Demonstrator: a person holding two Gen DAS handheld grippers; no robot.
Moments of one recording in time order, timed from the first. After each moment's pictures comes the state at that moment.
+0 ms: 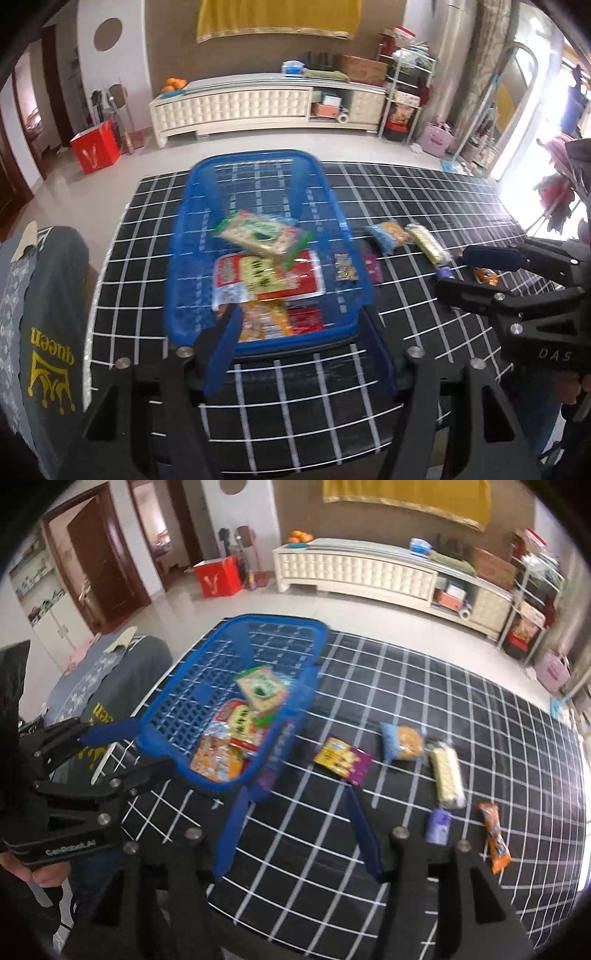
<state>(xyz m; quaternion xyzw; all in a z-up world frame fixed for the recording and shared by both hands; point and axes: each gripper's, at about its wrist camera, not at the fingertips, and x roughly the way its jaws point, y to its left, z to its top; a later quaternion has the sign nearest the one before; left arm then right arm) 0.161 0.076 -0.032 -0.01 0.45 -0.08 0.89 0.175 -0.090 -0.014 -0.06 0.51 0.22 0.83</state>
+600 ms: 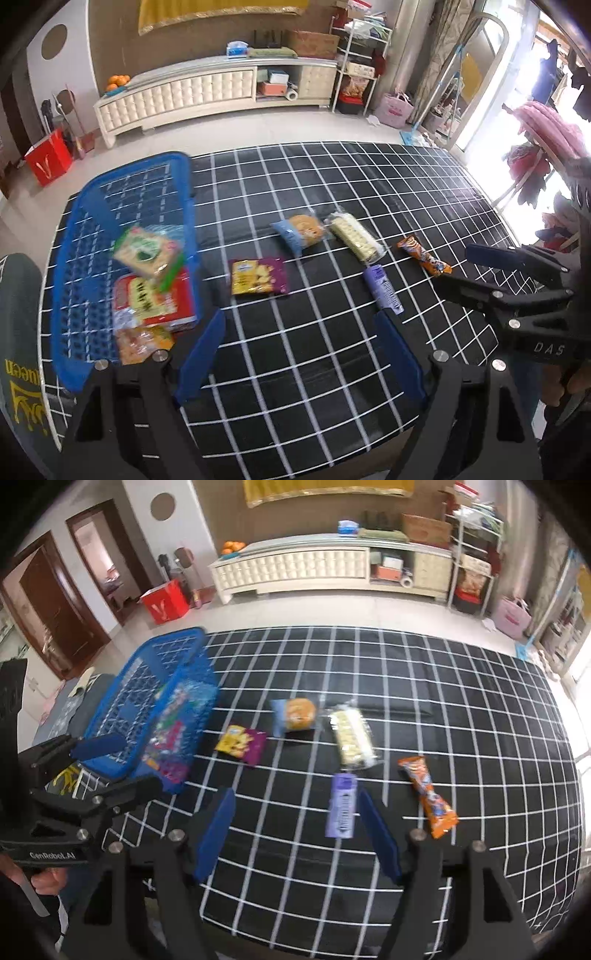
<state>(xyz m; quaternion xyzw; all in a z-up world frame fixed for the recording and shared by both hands) 0.210 -0.046 -0.044 0.01 0.49 -0.15 0.86 0.190 -0.225 -0.028 0.01 0.52 0.14 0.84</state>
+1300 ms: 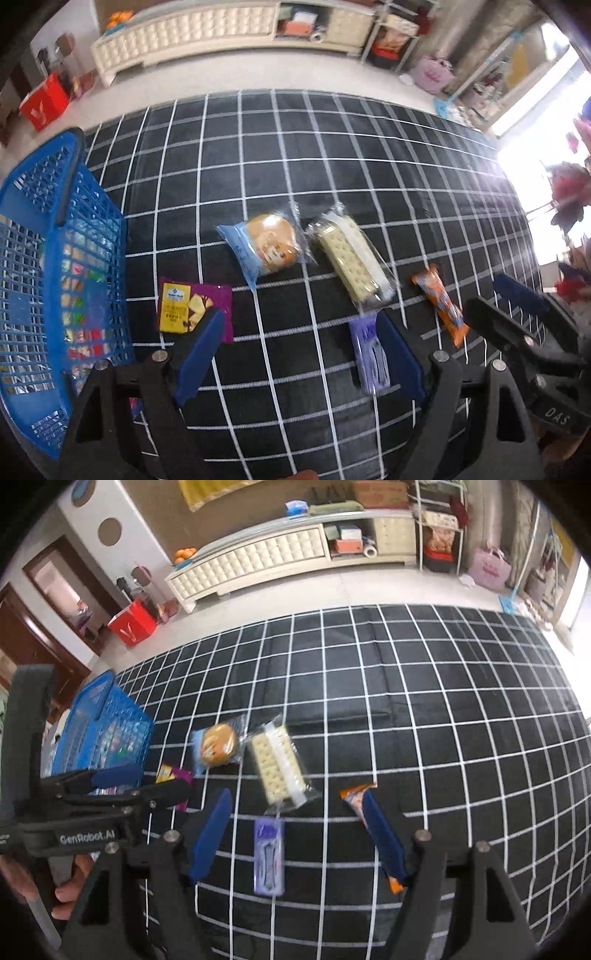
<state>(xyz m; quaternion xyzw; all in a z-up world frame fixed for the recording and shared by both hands) 0.339 -0.117 -0.118 -0.04 0.61 -0.09 0.78 0.279 -0.306 -0.085 0.09 0.55 0.10 0.82</state>
